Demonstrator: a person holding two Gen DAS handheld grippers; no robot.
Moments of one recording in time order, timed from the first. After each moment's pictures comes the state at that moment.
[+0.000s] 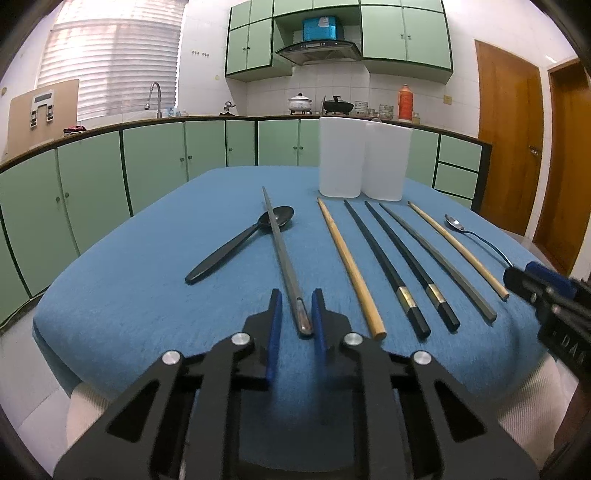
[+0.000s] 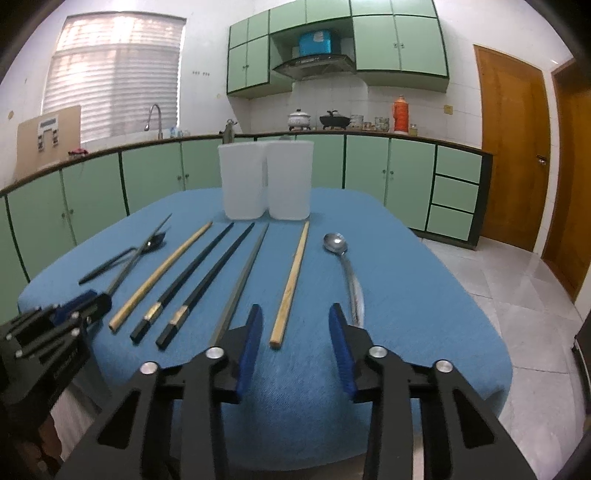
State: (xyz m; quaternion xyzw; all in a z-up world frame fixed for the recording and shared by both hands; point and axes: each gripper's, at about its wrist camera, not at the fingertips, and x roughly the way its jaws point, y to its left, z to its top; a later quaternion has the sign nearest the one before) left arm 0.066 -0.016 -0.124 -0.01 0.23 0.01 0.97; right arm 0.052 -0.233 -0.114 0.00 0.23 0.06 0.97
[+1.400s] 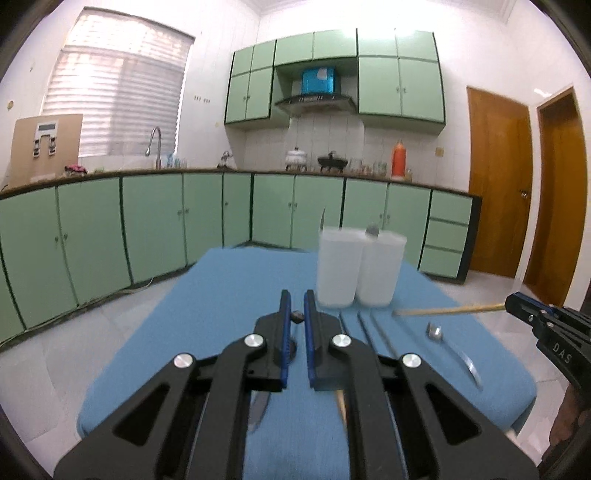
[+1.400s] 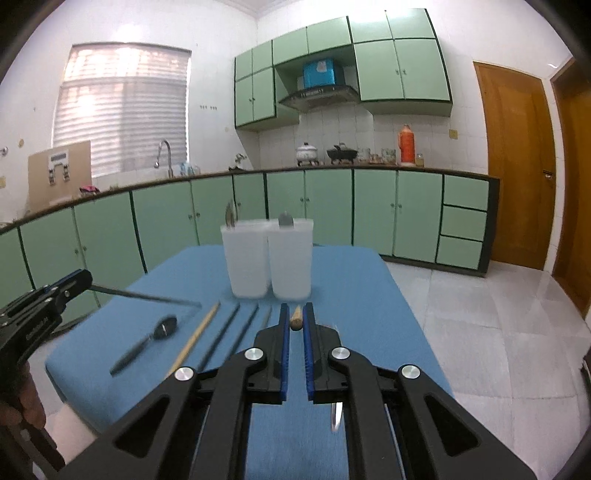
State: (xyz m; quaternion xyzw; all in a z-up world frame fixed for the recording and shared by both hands) left arm 0.076 0.002 -0.005 -0.02 0.13 -0.01 0.99; right arm 0.070 -0.262 -0.014 0.02 0.16 0.09 0.98
